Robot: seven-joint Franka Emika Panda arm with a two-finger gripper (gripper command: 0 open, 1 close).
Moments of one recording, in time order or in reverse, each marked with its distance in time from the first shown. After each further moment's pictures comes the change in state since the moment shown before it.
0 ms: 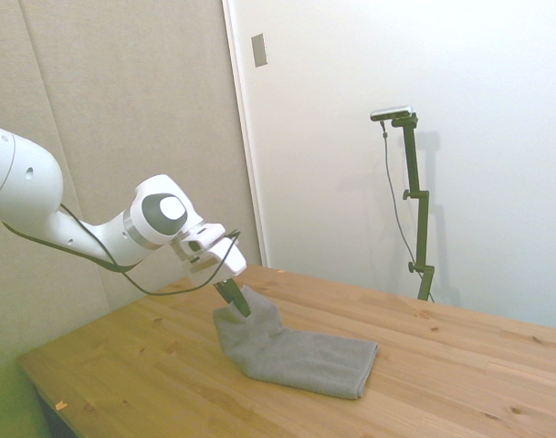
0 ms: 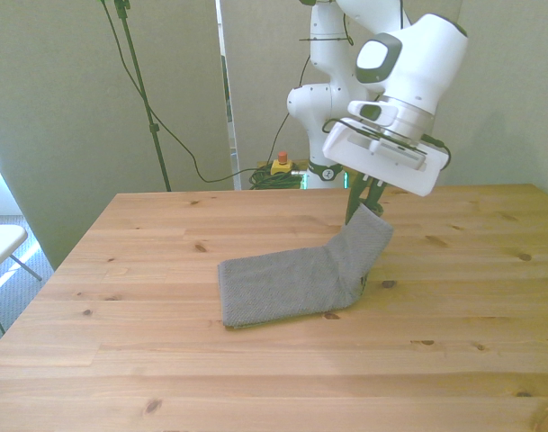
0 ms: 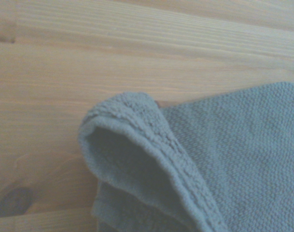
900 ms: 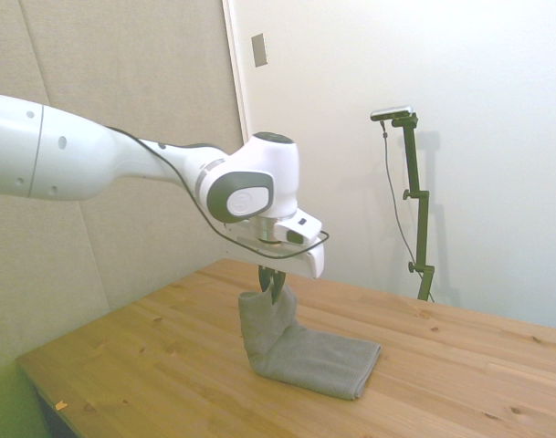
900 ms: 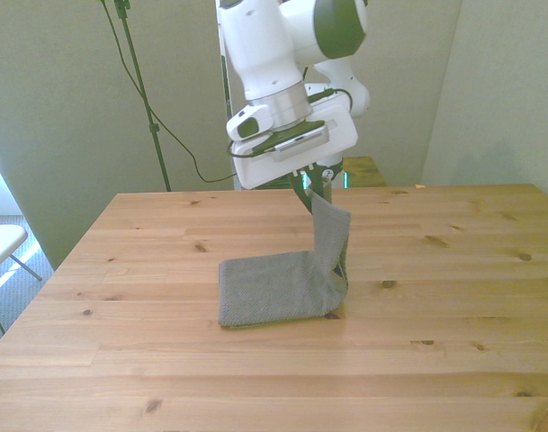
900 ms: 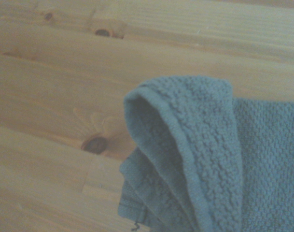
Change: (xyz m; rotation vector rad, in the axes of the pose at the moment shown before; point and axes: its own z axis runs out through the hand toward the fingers) arm 0.154 0.086 0.044 0.419 -0.601 -0.297
